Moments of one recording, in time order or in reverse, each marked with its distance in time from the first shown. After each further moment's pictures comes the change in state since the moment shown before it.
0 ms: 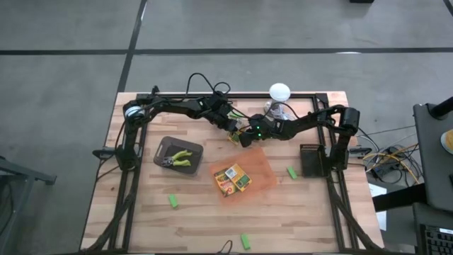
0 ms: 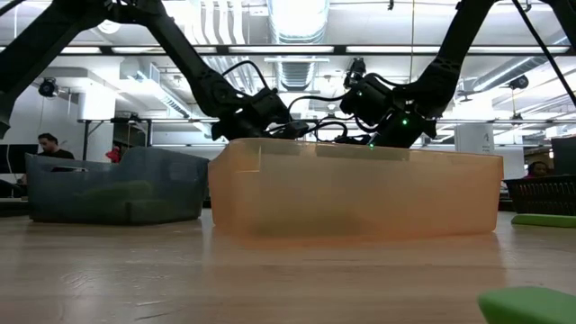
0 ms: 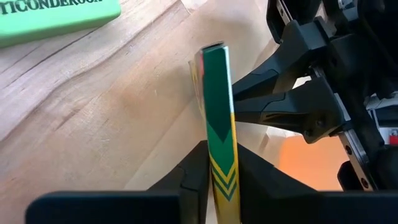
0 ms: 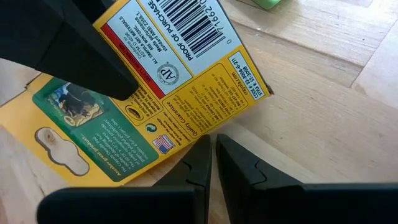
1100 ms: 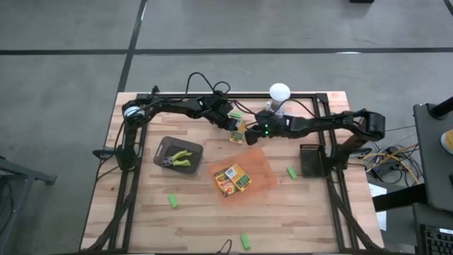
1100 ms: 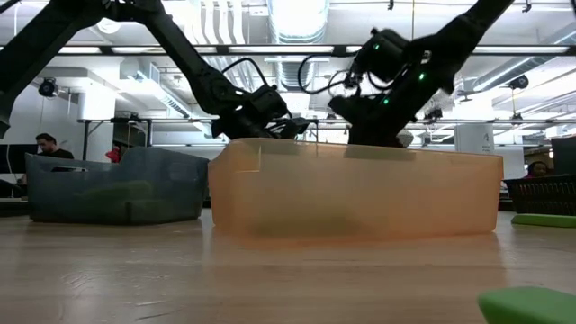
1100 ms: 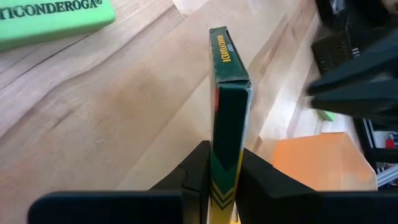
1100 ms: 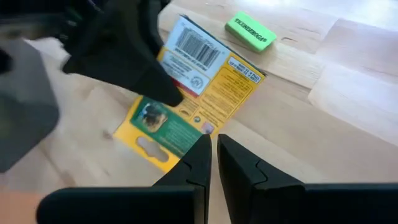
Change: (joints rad) left arm 0.001 -0.014 0.000 0.000 -0.007 -0.019; right arm 0.041 -0.280 0.000 -0.247 0.079 0.030
